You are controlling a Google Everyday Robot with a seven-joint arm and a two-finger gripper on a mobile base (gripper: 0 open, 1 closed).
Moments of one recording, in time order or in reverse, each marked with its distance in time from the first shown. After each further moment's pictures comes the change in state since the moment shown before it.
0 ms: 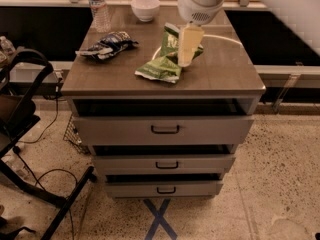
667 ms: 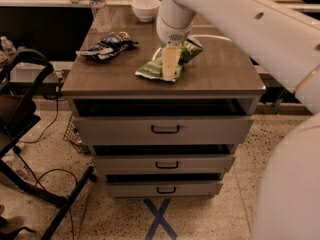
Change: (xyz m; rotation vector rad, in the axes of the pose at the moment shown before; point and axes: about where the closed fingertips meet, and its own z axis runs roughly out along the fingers) arm -0.027 0.015 0.109 -0.169 -0.011 -0.090
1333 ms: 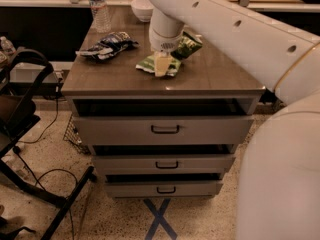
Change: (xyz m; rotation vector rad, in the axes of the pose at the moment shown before) arm -0.018 0.007 0.036 -0.054 0.002 -0.041
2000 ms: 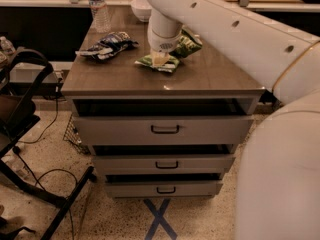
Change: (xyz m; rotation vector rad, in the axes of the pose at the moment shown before) arm 0.000 0.002 0.005 -0.007 0.001 -0.002
